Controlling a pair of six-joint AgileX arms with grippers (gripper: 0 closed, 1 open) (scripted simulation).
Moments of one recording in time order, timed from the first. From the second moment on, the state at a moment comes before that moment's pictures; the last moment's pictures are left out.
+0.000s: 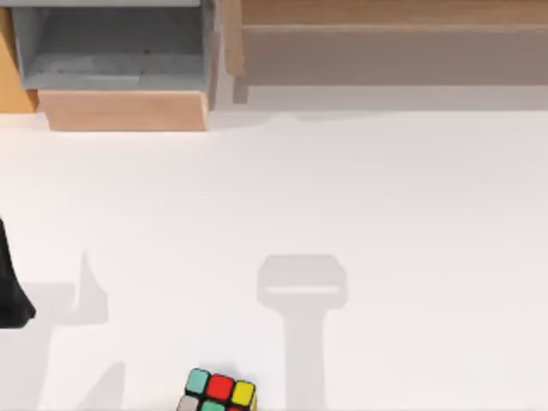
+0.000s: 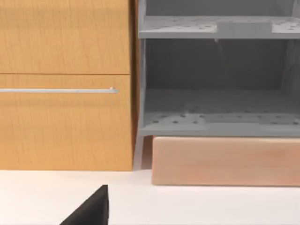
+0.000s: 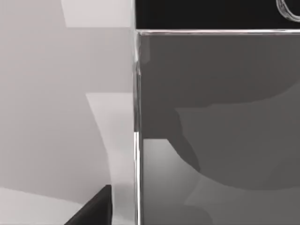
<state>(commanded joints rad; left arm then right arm) 0.00 0.00 0.00 0.00 0.00 0.00 -0.63 1.52 0.61 -0.67 0.00 -0.55</state>
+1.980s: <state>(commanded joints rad) 0.00 0.00 0.00 0.00 0.00 0.00 -0.63 1.44 0.67 -0.79 -0.01 -0.55</state>
